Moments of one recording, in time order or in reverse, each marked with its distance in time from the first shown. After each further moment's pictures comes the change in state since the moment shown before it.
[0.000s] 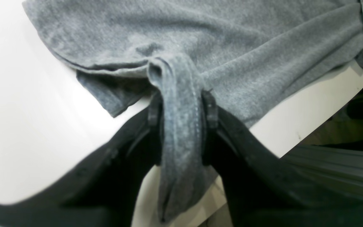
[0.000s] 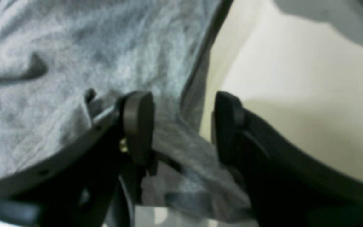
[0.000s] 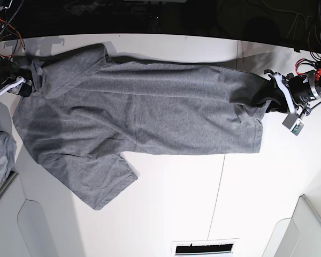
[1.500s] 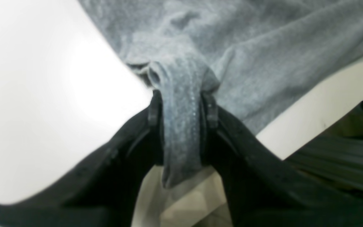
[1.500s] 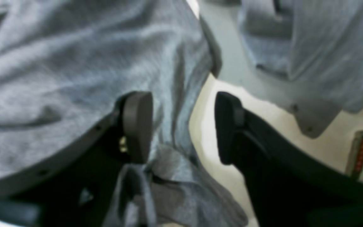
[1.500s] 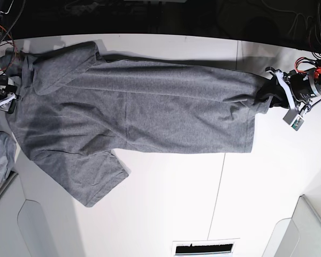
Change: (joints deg) left arm 0.0 0.0 0.0 -4.0 4.0 0.0 -0.7; right arm 1.4 -0.7 0.5 13.7 -10.8 -8.3 -4.0
